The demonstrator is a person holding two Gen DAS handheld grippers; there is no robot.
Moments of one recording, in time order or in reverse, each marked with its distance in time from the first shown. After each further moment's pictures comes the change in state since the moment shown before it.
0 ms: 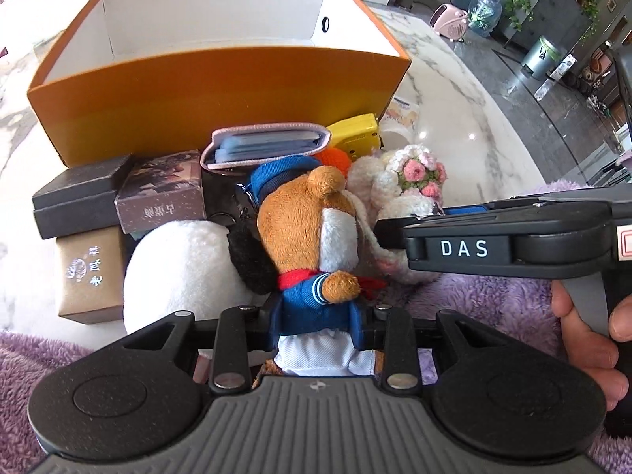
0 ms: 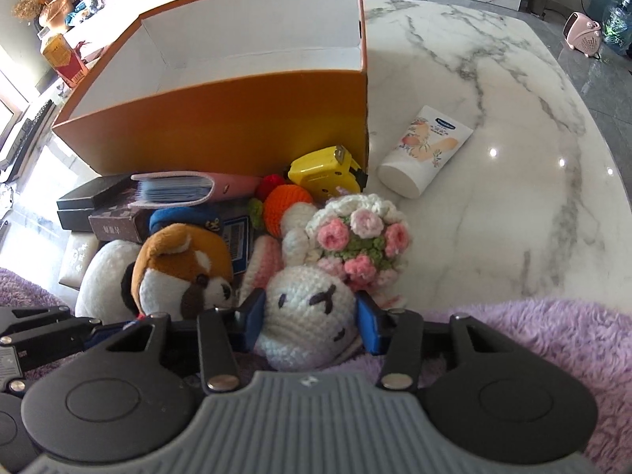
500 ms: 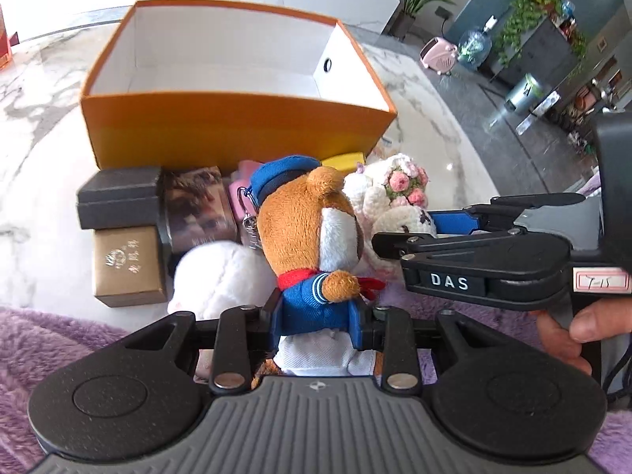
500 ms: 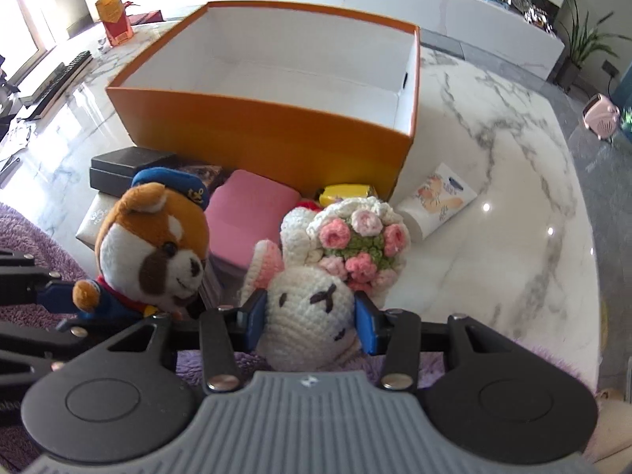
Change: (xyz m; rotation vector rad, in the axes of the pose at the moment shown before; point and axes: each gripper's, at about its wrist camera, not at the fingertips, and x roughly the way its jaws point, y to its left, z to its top) left arm -0.054 0.024 0.000 -0.077 -0.064 -0.091; right arm -0.041 0.036 0.000 -0.251 -0.045 -0.062
